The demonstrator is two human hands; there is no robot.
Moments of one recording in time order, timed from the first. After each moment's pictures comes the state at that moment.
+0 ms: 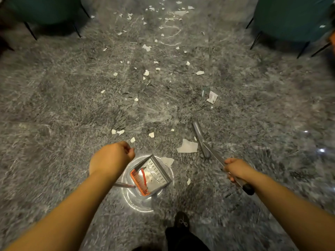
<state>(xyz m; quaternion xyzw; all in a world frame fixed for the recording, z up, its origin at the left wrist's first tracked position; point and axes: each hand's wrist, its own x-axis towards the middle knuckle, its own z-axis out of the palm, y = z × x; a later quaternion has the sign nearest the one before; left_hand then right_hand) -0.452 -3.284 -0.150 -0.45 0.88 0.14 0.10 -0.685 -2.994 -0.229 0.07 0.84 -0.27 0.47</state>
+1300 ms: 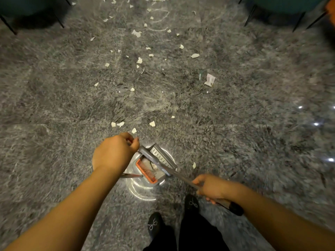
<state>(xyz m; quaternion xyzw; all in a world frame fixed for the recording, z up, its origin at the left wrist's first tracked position) -0.427 -3.291 -0.146 -0.44 0.88 0.17 0.09 -0.532 -3.035 -0.225 -0.10 0.75 -0.16 0.64</state>
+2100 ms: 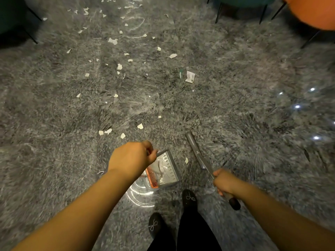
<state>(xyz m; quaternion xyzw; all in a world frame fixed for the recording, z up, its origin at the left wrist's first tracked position) -0.442 -3.217 -0.149 -0.20 0.96 0.12 0.14 -0.531 -2.940 -0.265 0.12 0.80 -0.24 0.54</state>
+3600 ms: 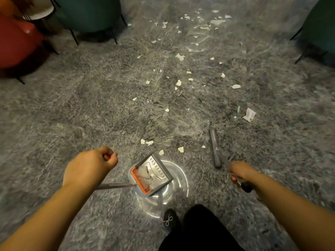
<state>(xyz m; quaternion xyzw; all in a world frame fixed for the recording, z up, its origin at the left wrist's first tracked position) -0.370 -3.476 -0.122 -0.53 0.84 0.12 0.05 -0.698 -3.214 -0.261 0.06 0.83 -0.18 0.53</state>
